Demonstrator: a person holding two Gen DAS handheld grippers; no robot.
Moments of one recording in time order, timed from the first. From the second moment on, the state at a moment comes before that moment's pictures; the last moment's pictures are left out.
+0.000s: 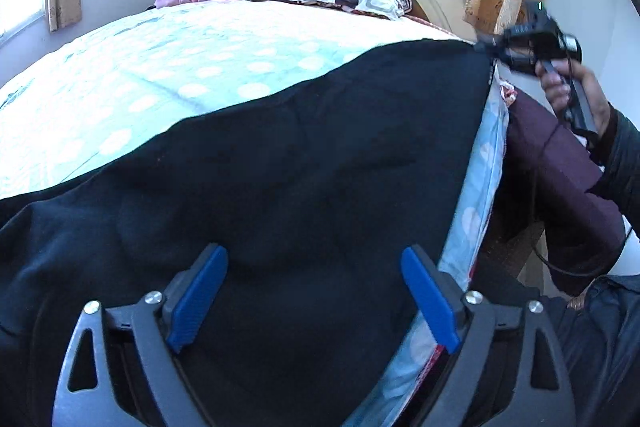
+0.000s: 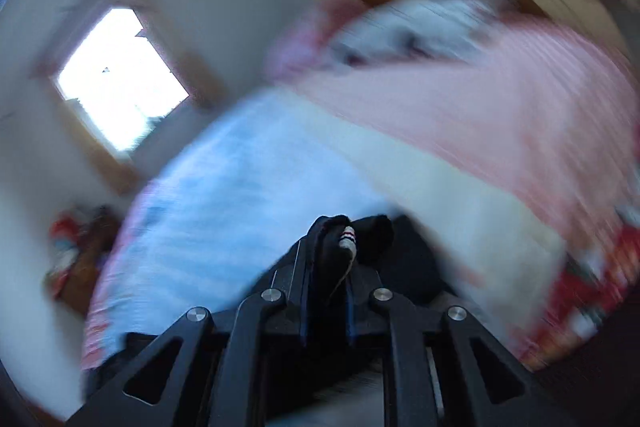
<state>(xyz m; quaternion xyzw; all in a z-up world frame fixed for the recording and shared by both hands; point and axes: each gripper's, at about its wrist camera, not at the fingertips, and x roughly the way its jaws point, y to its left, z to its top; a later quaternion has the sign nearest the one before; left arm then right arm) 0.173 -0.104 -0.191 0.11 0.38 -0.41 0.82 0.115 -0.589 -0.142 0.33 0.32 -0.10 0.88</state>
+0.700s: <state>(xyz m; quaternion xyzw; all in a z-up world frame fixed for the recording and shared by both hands) 0.198 -0.103 -0.160 0.11 0.36 -0.40 0.83 0.152 -0.608 -0.100 0.24 0.41 -0.08 0.88</state>
